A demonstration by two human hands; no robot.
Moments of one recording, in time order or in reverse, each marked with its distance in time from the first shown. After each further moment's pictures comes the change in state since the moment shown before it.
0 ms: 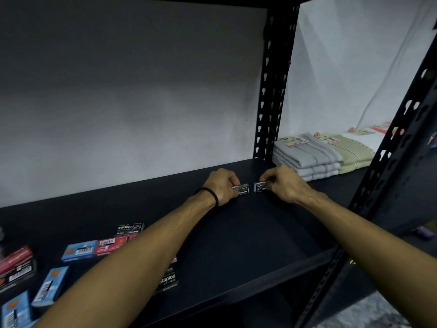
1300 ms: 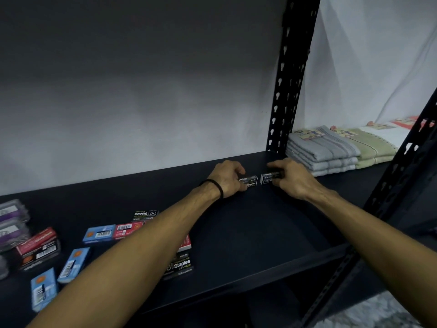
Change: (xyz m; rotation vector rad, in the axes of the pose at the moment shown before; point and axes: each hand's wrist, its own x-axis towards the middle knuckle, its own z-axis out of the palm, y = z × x) left_hand -0.013 -0.011 -0.014 0.015 -0.001 -0.012; right_hand -0.001 -0.007 0.014 0.017 -0.009 0.001
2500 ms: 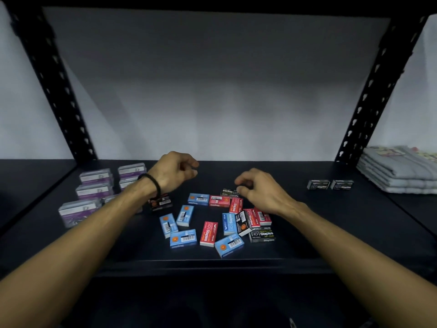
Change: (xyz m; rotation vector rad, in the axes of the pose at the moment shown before) left_hand -0.207 -0.149 -0.193 0.138 0.323 -0.143; right_hand -0.067 -0.230 0.104 0.102 -0.167 -0.414
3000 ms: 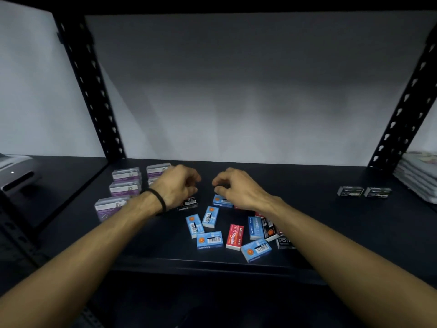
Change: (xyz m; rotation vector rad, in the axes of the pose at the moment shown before) left_hand -0.038 -0.026 -0.020 0.260 -0.006 -0.020; right_hand 0.044 -0.076 0.049 0.014 -0.120 -0.140
